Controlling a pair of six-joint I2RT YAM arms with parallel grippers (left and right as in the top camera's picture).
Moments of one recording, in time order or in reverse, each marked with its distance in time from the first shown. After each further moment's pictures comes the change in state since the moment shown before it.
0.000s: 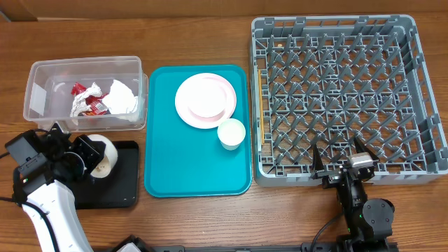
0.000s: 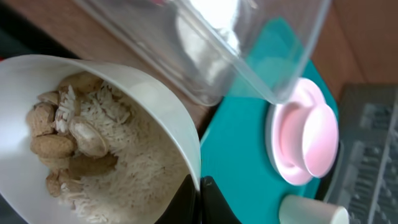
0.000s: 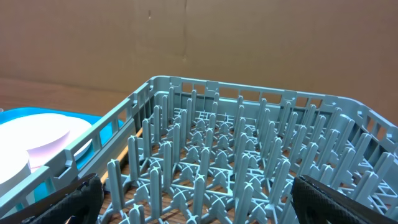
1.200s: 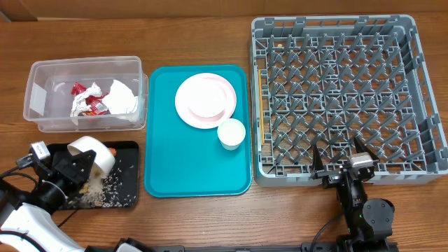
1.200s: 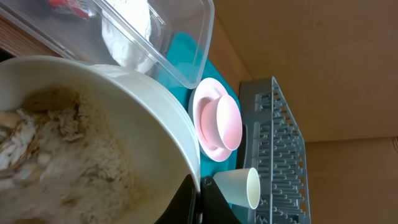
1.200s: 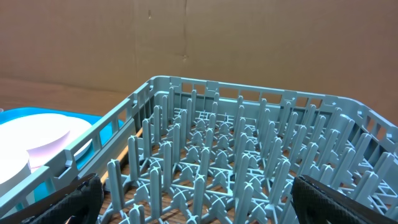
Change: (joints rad) left arm 0.386 0.000 -0.003 -0.289 0.534 0.453; right arm 0.000 0.000 0.000 0.000 0.000 0.000
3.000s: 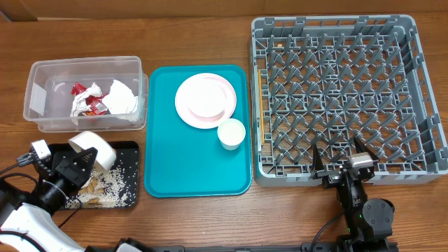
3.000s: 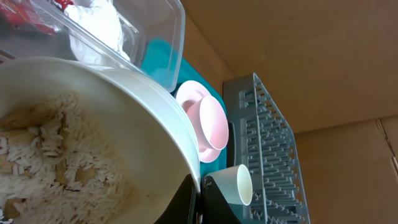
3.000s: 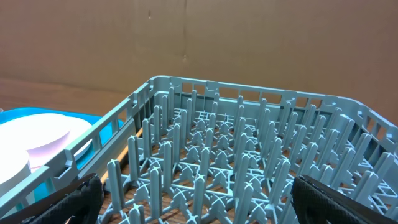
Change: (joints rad) left arm 0.000 0.000 0.000 -0.027 0.087 0.109; right arm 0.000 0.000 0.000 0.000 0.000 0.000
